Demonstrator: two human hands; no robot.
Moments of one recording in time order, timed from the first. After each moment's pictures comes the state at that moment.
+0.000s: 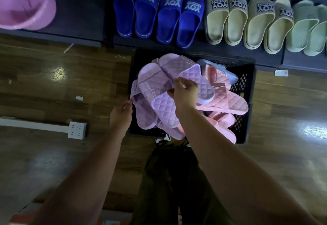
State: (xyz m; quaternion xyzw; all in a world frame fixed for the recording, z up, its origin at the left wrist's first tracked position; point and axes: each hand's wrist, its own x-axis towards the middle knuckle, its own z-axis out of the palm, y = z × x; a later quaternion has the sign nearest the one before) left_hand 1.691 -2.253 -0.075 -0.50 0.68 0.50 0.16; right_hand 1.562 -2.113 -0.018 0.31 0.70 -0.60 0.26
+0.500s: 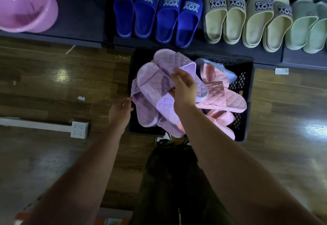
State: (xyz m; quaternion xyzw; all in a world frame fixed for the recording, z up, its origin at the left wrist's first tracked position) left_hand 1.684 -2.251 -0.062 -0.52 0.67 0.52 0.14; right_hand 1.558 -2.107 -0.002 0.31 0.63 -0.67 0.26
